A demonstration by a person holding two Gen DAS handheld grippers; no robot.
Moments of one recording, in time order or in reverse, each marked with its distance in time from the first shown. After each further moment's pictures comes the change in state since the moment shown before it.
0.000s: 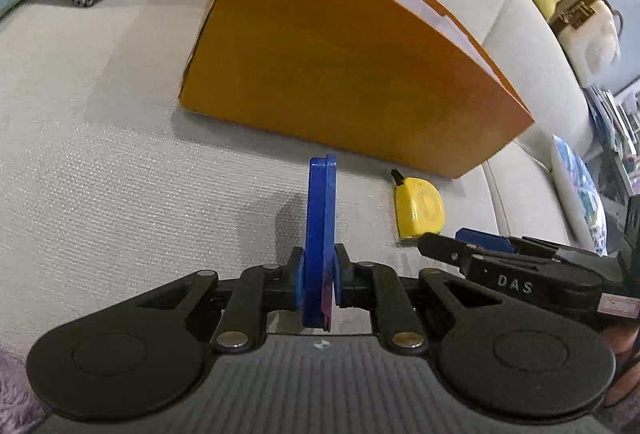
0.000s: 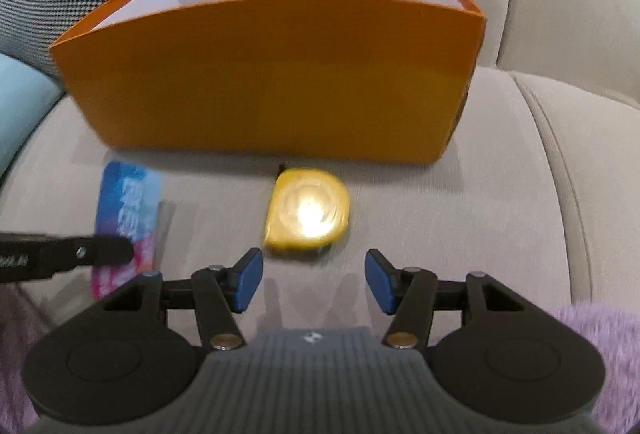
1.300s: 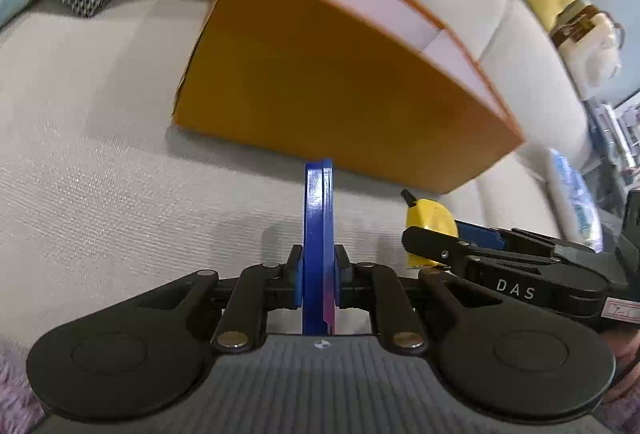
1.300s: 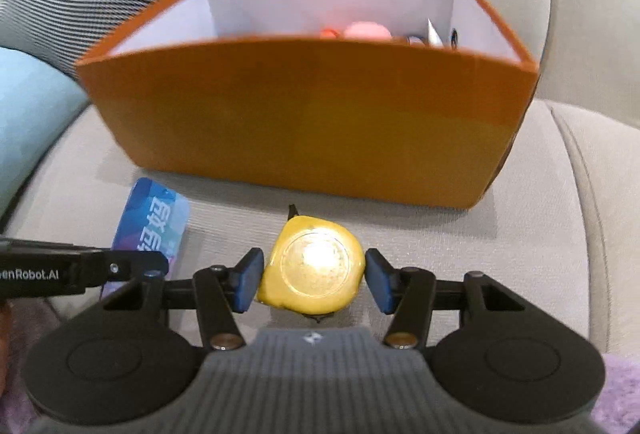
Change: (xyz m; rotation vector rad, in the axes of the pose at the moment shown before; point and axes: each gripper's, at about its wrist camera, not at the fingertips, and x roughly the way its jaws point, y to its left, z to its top) left arm -0.018 -0.012 0.002 -0.017 -0.028 -0.001; right arm -0.016 0.001 0.023 -0.079 -0.027 0.106
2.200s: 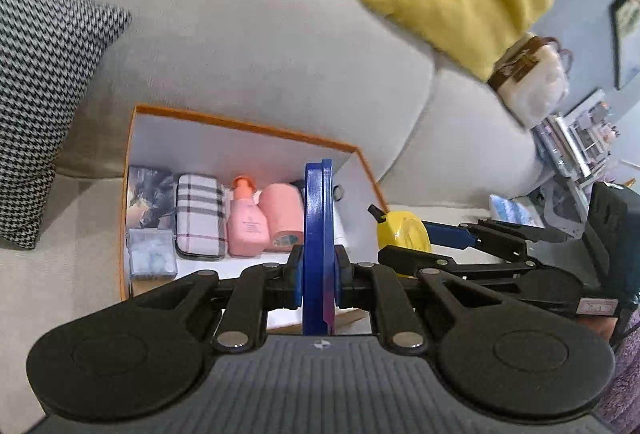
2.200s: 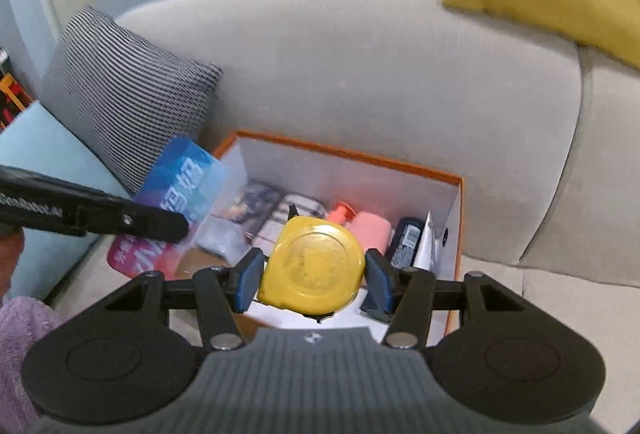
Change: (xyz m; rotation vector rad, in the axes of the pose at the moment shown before) left arm -0.031 -0.060 0.160 0.144 0.006 -0.097; right arm -0.047 -0.033 0.169 -0.108 -0.046 0.082
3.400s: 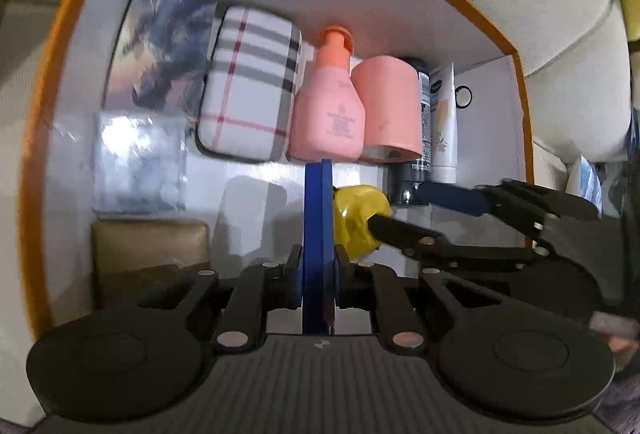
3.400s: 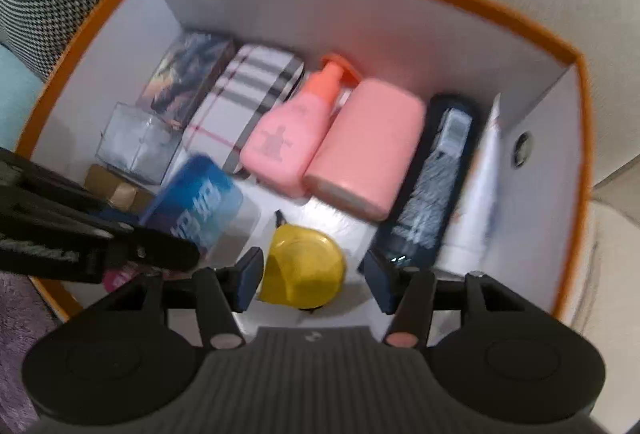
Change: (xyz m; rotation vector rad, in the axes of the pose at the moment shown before) left arm 0.137 0.062 0.001 -0.301 0.474 0.108; right arm 0.154 -0.009 0.002 -0.042 0.431 0.017
